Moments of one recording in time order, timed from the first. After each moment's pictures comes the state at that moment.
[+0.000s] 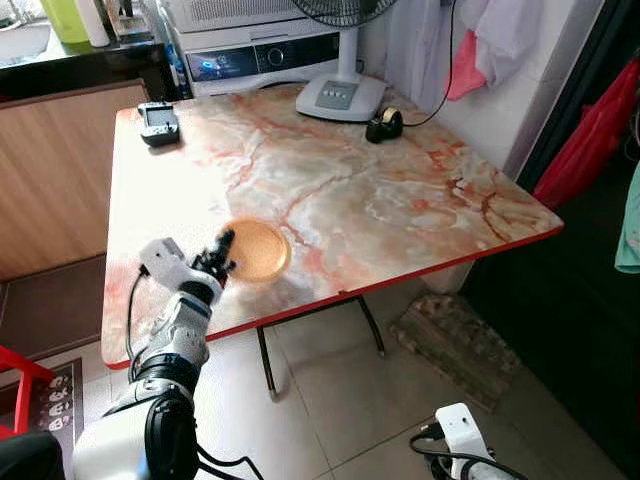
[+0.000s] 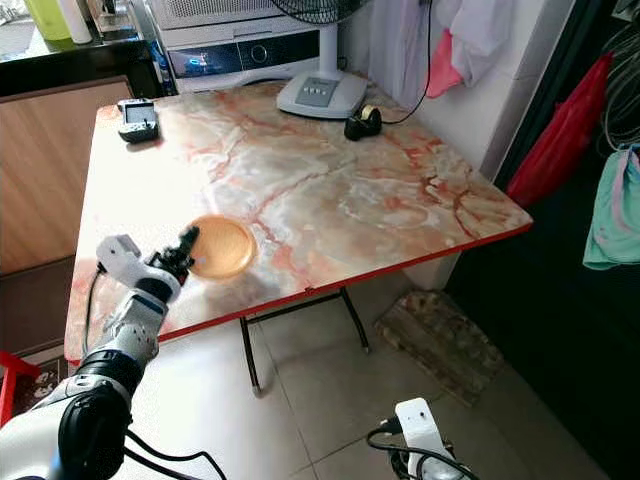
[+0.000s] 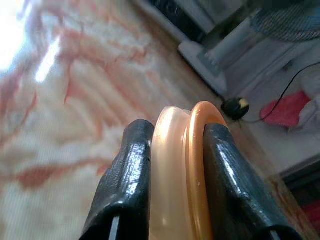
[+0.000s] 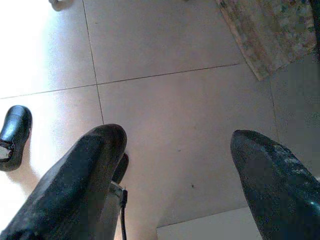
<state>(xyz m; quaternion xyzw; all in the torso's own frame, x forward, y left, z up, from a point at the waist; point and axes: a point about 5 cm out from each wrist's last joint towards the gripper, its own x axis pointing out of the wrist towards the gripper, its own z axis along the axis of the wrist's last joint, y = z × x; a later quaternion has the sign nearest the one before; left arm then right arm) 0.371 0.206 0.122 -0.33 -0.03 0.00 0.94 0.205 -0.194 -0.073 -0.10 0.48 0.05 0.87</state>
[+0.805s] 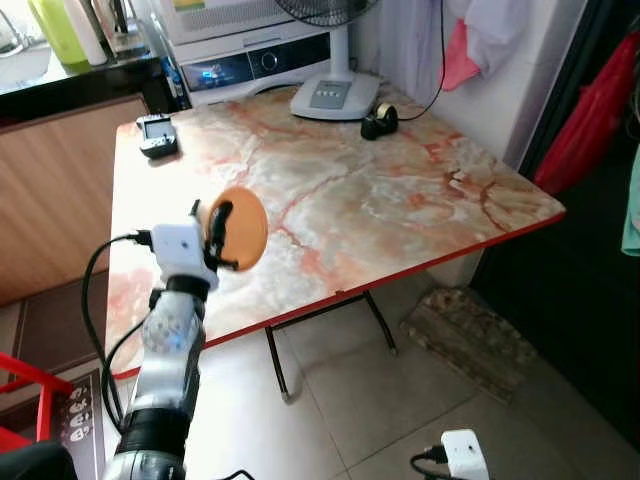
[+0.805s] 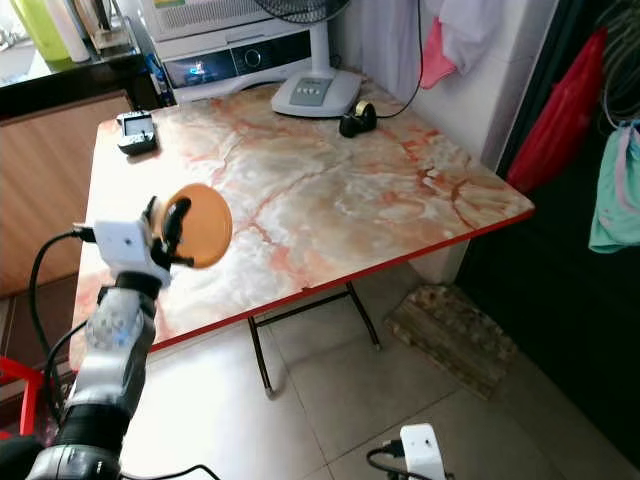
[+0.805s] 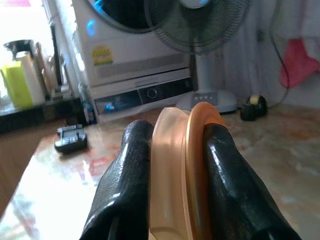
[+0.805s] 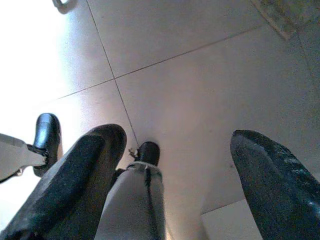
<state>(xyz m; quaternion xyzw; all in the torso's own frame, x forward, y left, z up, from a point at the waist) 0.321 0.182 0.166 0.07 -0.19 -0.01 0.98 0.170 -0.184 -0.092 -0.03 0.50 0.00 0.87</state>
